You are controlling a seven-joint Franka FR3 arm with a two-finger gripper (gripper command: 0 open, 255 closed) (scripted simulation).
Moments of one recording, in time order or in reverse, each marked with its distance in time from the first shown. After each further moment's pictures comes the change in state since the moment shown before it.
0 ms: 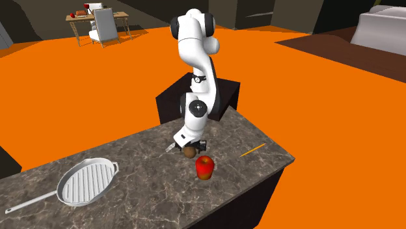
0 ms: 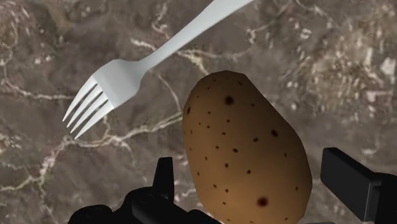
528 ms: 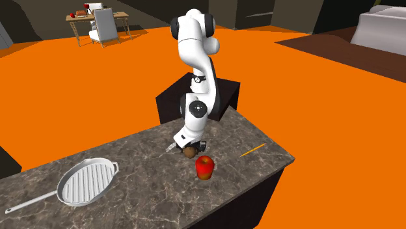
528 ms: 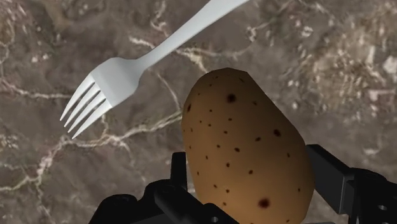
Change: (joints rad) arm 0.001 0.006 -0.001 0.002 -0.001 0.006 0.001
